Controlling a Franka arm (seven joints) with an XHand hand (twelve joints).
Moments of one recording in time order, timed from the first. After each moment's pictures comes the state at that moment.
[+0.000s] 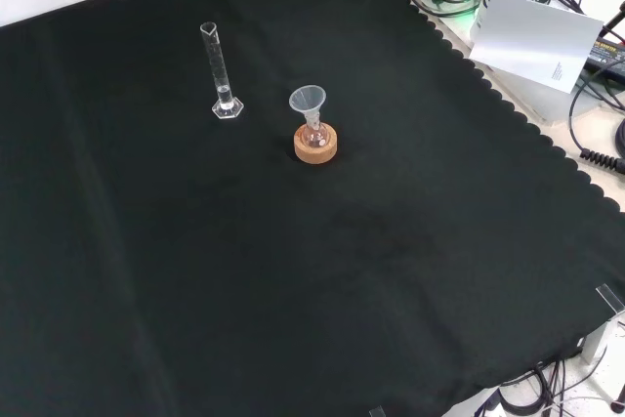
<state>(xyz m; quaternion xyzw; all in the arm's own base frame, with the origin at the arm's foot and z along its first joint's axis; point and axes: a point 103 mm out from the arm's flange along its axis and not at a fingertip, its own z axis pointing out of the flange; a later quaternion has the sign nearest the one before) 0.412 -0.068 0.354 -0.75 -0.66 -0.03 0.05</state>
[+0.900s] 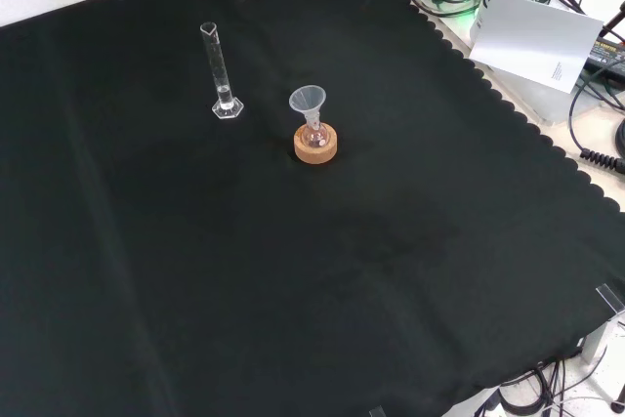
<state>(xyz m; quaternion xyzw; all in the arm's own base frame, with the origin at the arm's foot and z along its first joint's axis) 0.462 -0.122 0.252 -0.74 -0.66 -0.07 0.11</state>
